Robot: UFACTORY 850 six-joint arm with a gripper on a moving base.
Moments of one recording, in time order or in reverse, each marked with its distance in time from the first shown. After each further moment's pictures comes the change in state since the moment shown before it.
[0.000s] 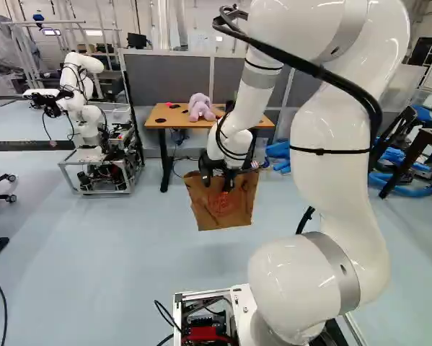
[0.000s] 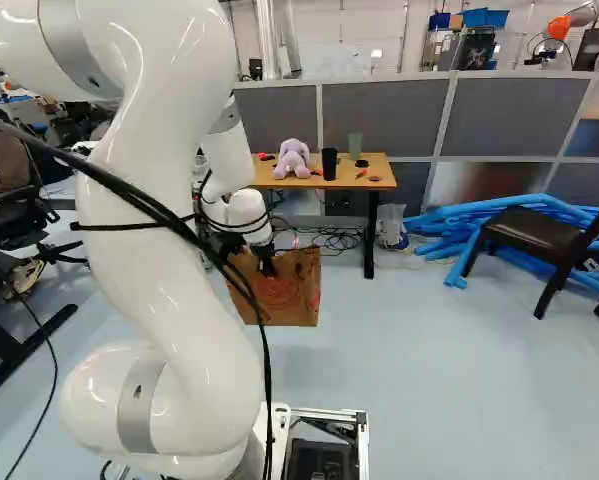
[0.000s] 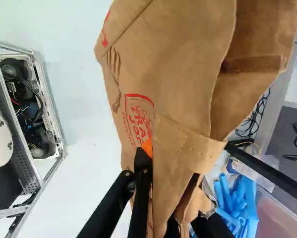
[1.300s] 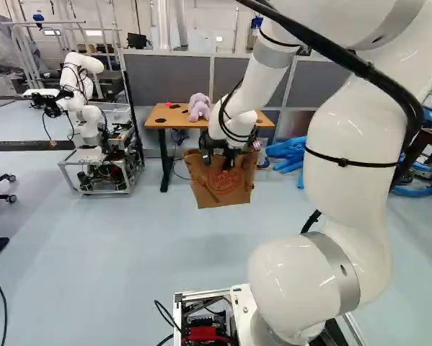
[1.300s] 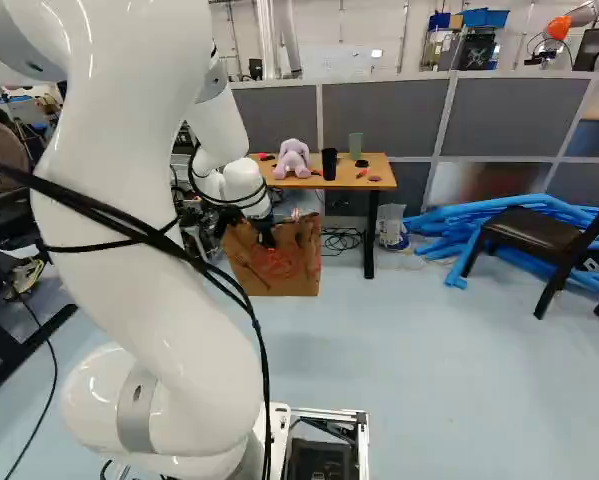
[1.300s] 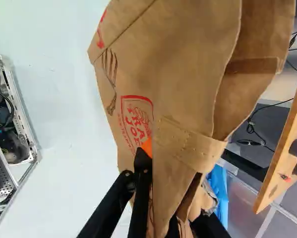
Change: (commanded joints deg) arm -0.6 7.6 -3.9 0.0 -3.7 0.0
